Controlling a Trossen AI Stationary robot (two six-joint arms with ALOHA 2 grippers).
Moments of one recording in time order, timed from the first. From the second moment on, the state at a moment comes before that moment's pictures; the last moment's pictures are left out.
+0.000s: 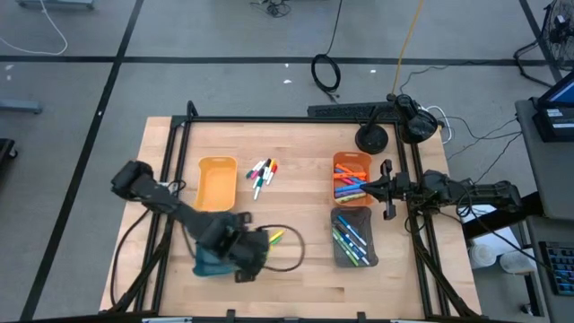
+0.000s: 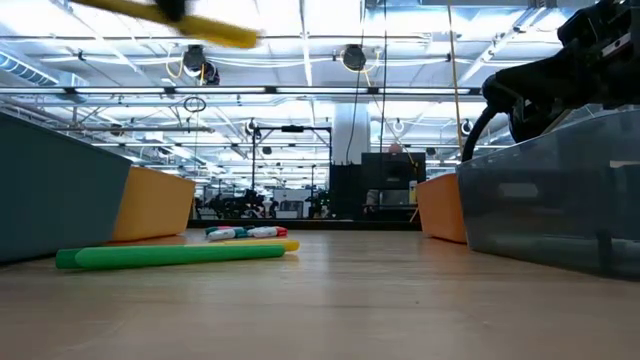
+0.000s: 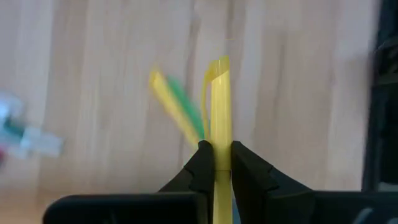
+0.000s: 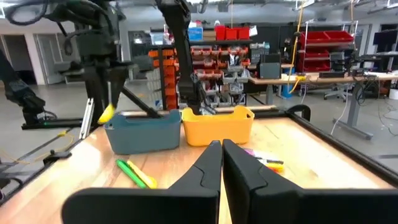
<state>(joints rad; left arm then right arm) -0.52 1.78 1.59 -1.06 -0.21 -0.58 0.02 0.05 0.01 0.13 0.05 0.04</state>
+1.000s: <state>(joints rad) -0.71 1.76 1.32 -1.40 -0.13 -1.79 0.02 0.05 0.01 0.13 0.05 0.04</state>
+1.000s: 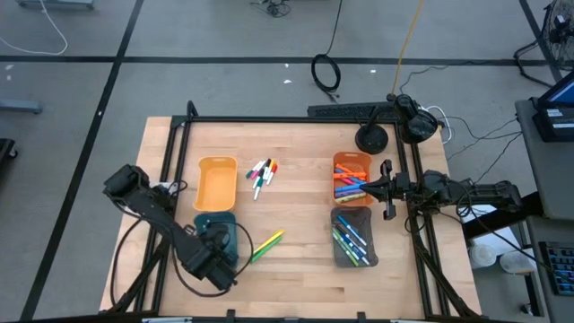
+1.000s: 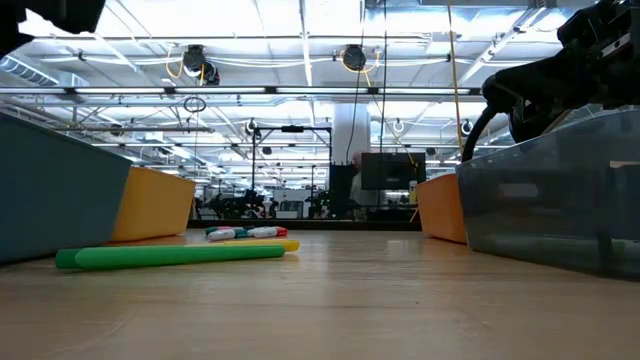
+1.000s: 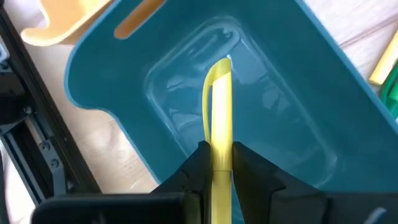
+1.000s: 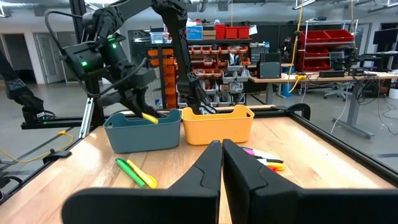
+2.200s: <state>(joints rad) -0.65 1.76 1.33 -1.38 -0.31 -1.45 0.02 0.05 0.01 0.13 0.05 0.04</state>
